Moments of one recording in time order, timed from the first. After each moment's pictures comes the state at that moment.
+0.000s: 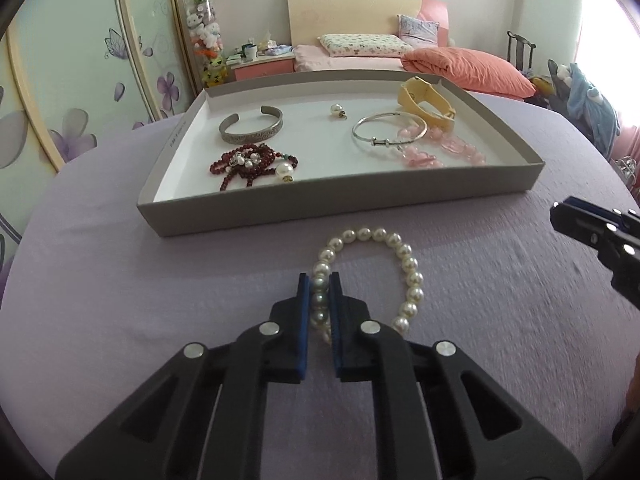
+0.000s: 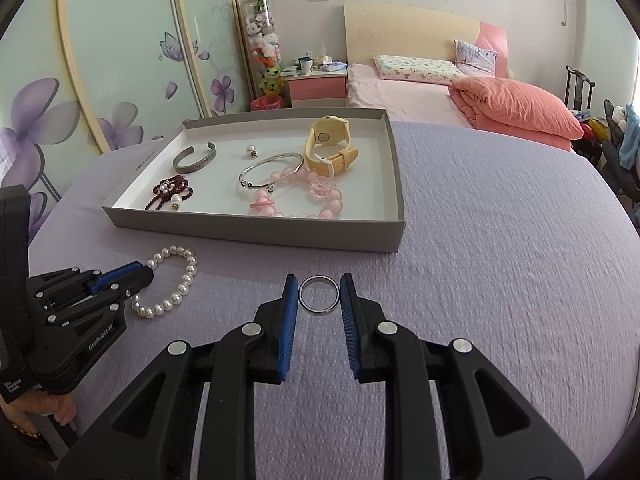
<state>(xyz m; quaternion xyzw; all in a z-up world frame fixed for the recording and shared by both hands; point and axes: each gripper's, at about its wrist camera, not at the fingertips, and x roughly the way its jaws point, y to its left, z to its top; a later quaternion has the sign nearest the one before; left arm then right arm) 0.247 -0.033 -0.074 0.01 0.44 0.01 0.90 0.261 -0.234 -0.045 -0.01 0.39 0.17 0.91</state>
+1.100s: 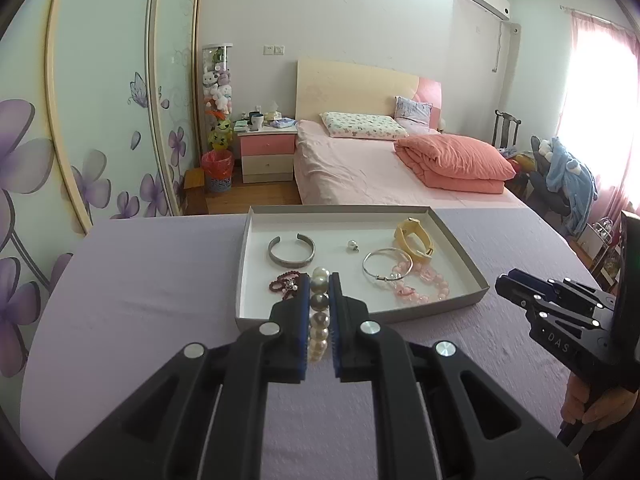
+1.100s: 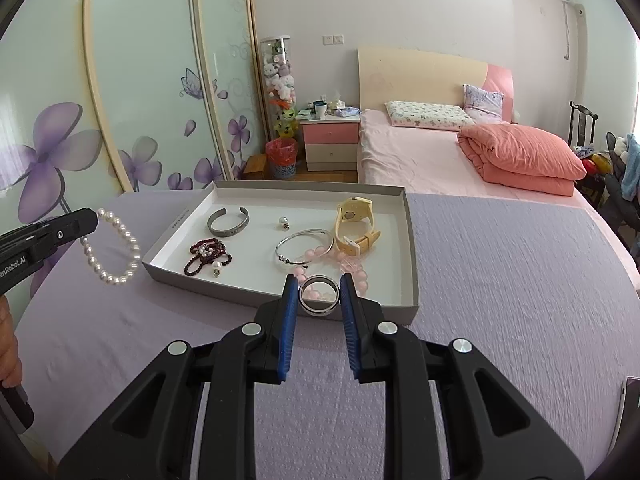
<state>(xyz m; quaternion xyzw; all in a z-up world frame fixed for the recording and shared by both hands) 0.215 0.019 0.056 -0.04 0.31 0.00 0.95 0.251 -0.213 0.014 -0.01 0.32 0.19 0.93</state>
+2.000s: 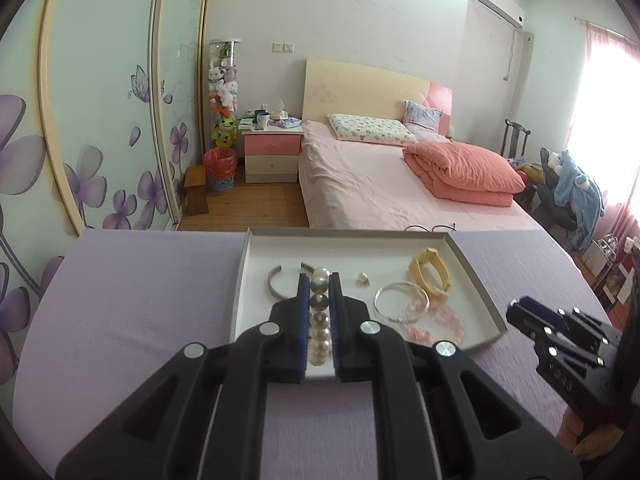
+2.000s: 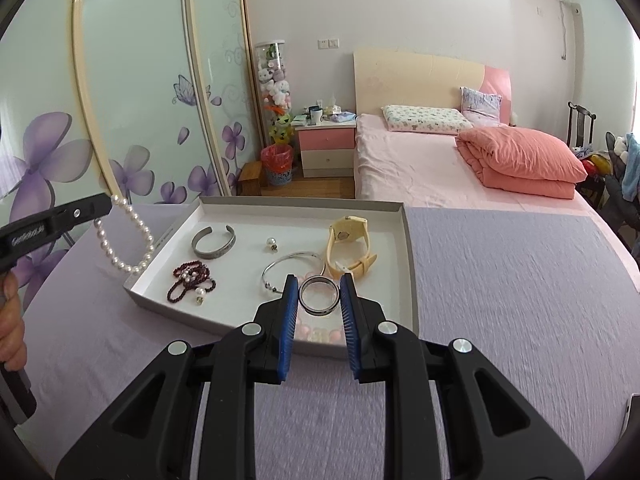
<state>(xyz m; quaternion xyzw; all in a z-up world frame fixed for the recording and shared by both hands) 0.277 0.026 0.055 -0.06 0.31 0.01 0.95 0.287 -0.207 0.013 0.00 0.31 0.18 0.93</state>
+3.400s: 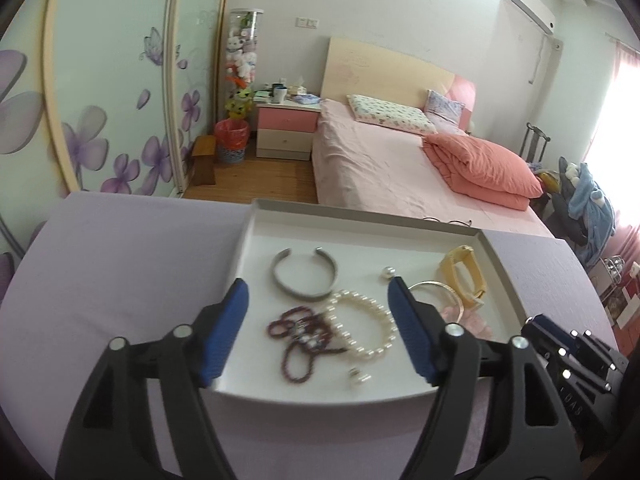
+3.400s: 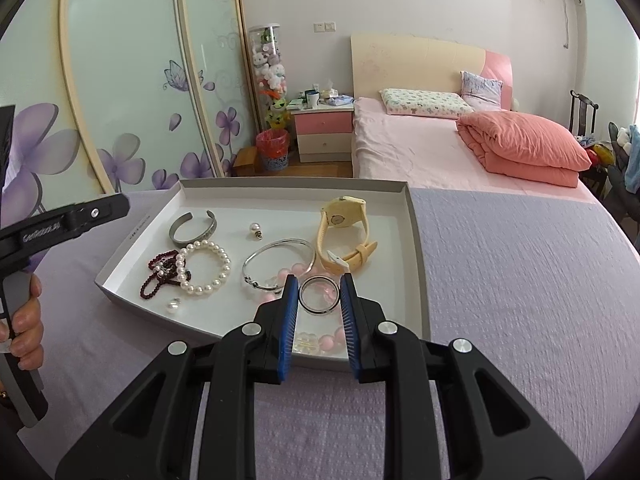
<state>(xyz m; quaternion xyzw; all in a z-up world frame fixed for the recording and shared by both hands) 0.325 0.052 0.010 -0.10 0.35 0.04 0.93 0.317 -0.201 -0.016 0.00 0.33 0.17 0.93</state>
